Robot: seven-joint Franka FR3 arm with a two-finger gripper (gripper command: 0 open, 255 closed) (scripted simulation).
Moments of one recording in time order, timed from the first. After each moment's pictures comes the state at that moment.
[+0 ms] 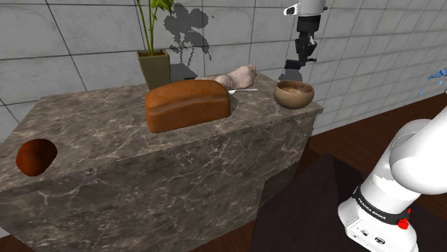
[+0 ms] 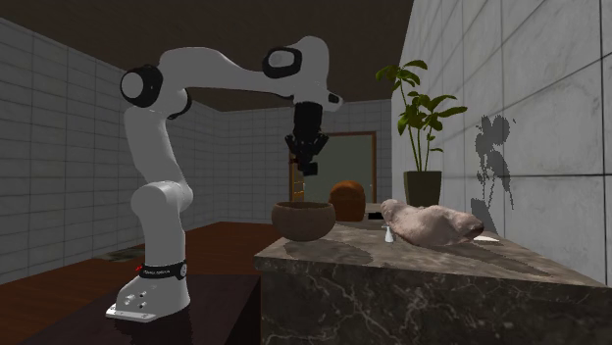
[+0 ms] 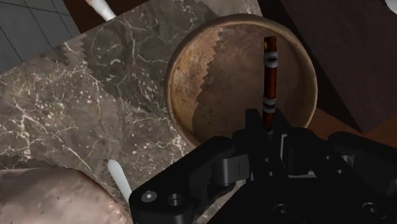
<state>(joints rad) 0.13 -0.28 -0.29 -1.93 -0.15 1.58 -1.12</state>
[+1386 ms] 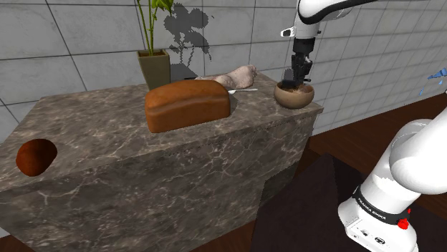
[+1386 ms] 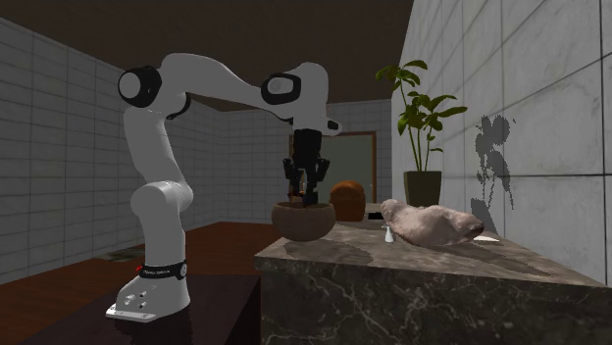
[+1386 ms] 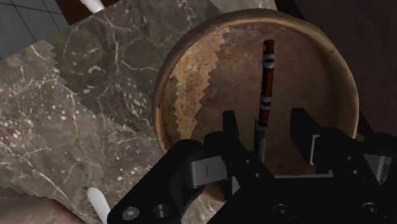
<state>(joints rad) 0.12 -0.29 -0.30 -2.12 -0.16 1.76 -1.11</state>
